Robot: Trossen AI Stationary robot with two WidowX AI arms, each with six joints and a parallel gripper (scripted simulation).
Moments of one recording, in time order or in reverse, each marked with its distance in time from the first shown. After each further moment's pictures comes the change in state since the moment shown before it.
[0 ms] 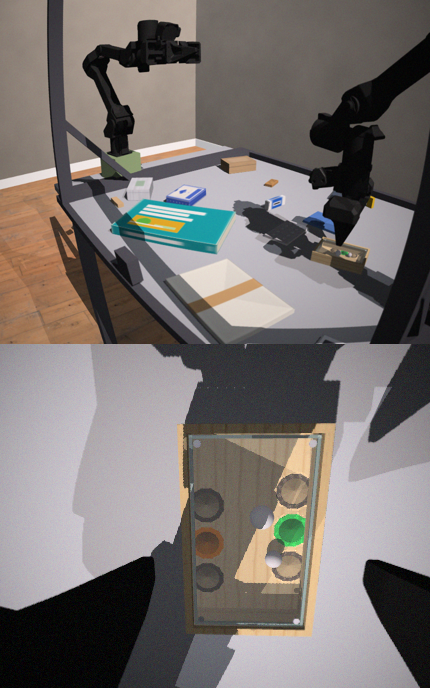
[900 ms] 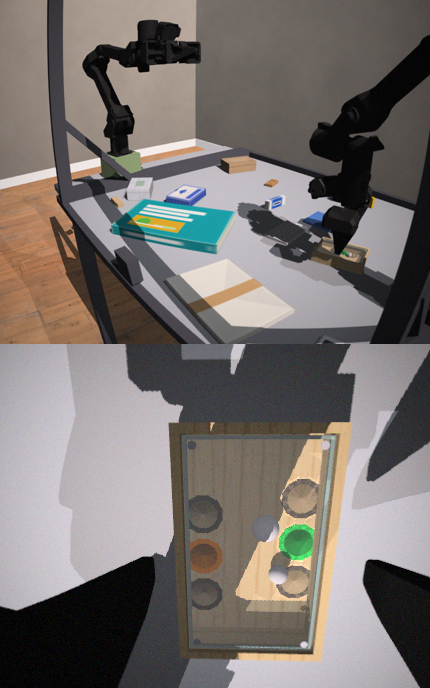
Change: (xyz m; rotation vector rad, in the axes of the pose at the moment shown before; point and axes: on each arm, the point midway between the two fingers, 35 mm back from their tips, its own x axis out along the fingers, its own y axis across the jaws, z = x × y) left arm 0.000 0.000 0.000 0.000 0.000 0.000; right arm 0.018 0.000 -0.001 -0.002 -0.001 -0.004
